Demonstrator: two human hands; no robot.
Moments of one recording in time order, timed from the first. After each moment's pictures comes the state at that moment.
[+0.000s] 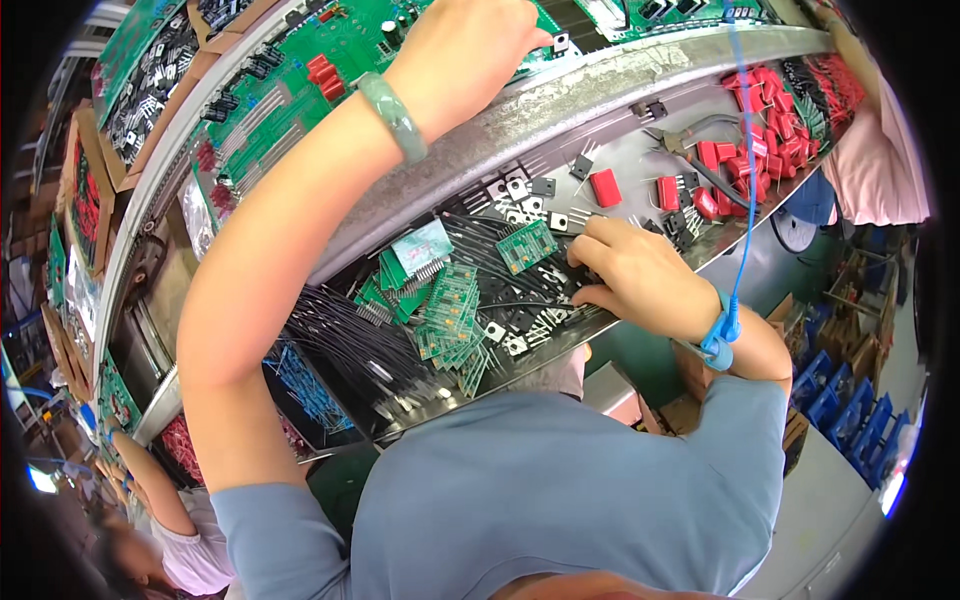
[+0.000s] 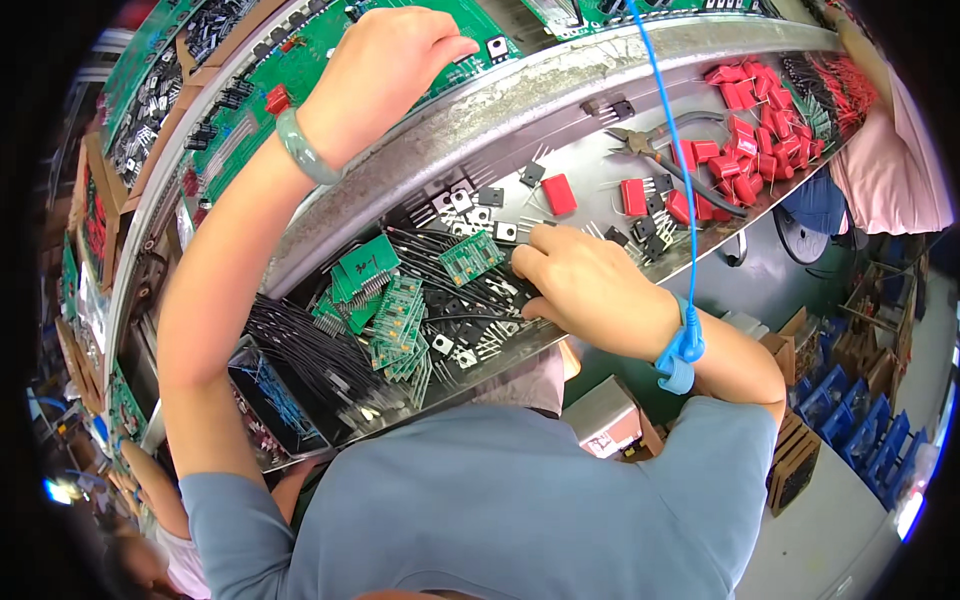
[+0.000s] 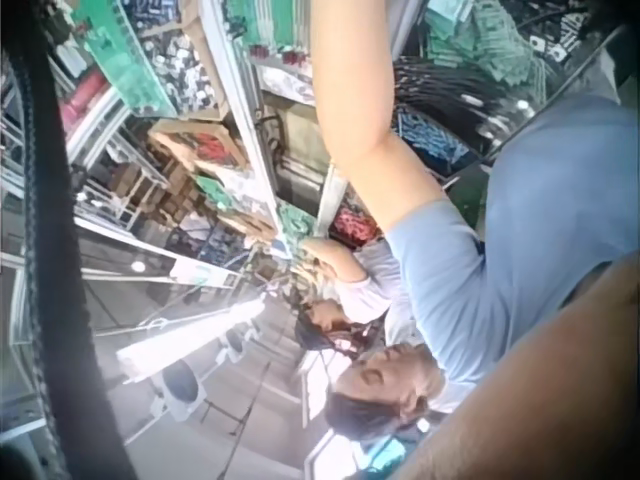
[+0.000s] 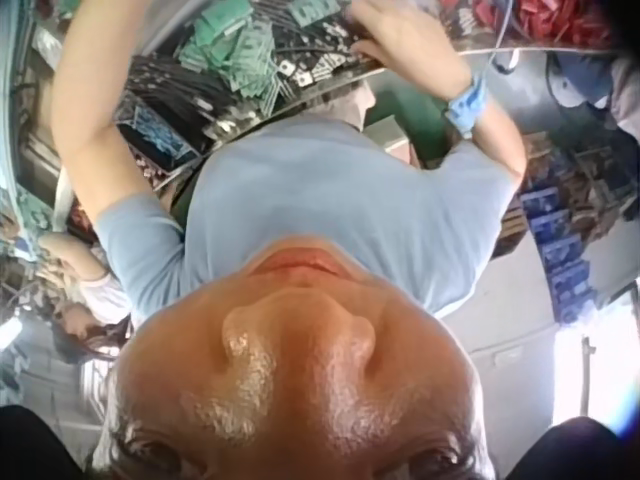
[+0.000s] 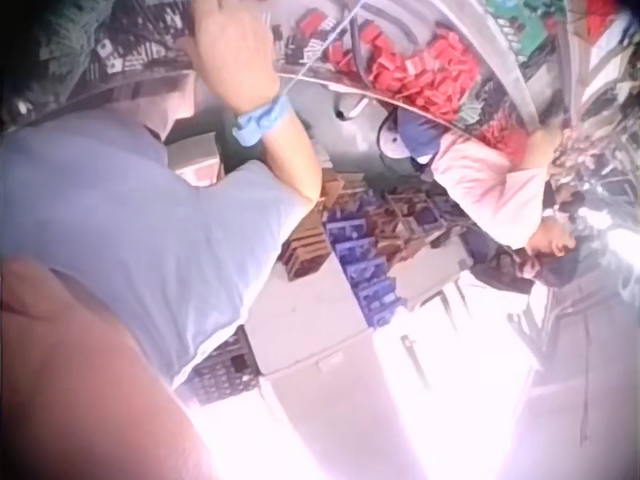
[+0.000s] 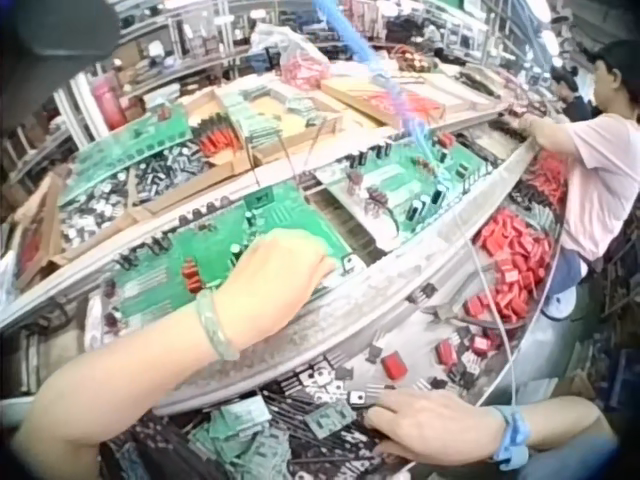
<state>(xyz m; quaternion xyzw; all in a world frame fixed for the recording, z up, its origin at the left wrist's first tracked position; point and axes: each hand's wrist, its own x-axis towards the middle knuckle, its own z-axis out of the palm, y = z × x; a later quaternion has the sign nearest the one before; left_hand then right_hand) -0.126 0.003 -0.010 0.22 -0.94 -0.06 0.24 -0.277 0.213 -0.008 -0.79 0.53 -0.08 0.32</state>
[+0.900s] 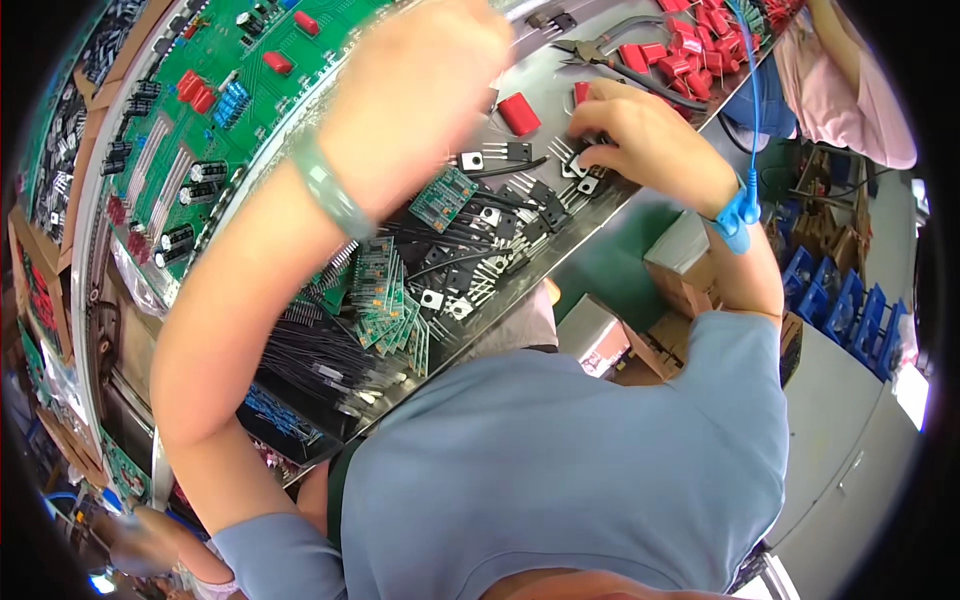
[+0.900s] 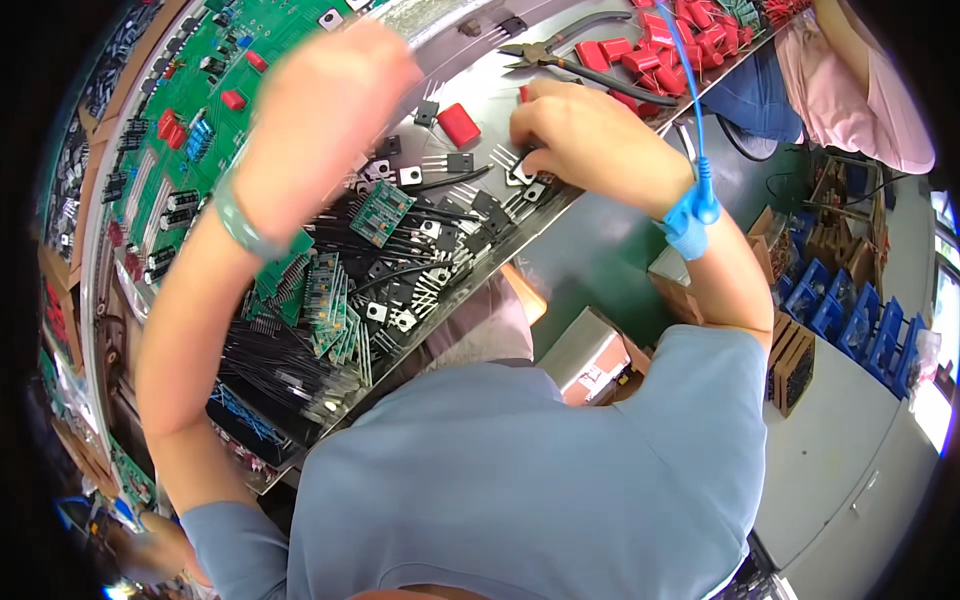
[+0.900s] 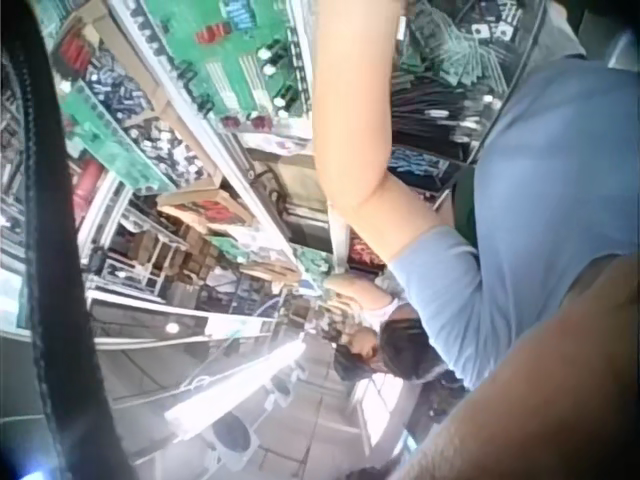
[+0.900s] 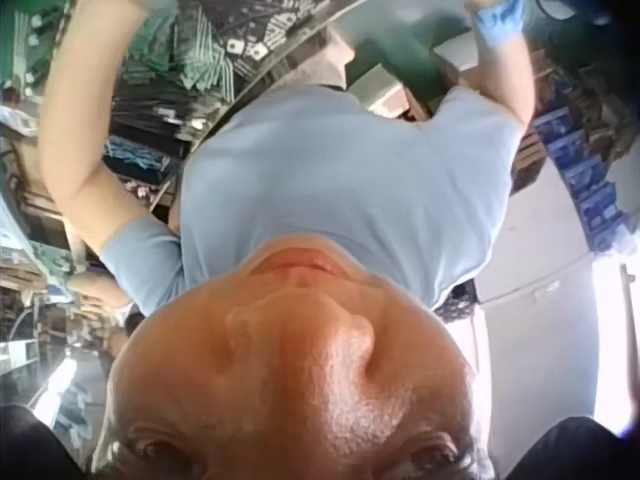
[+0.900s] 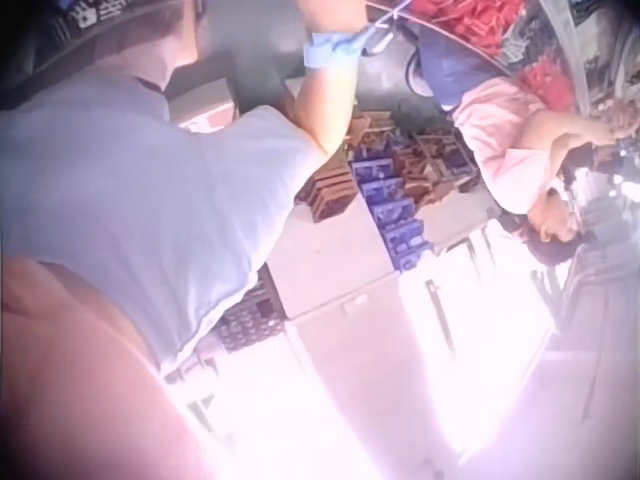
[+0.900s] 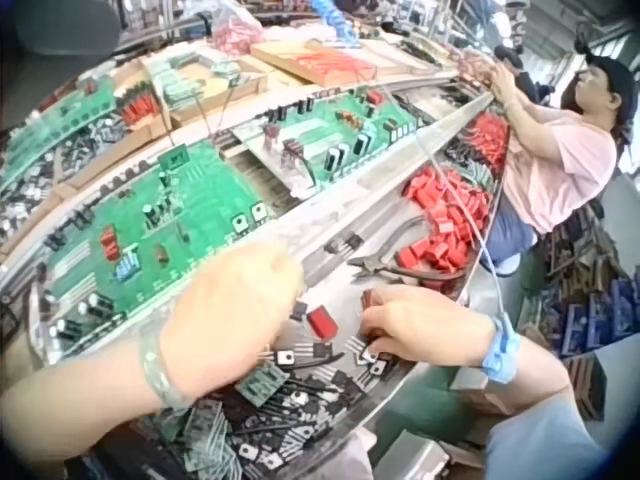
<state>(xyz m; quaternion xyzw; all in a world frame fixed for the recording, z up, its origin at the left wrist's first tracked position) -0.148 0.070 -0.016 0.14 -0.97 -0.05 0.18 -0.349 0.208 -0.009 -0.75 0.62 -0.05 0.23</state>
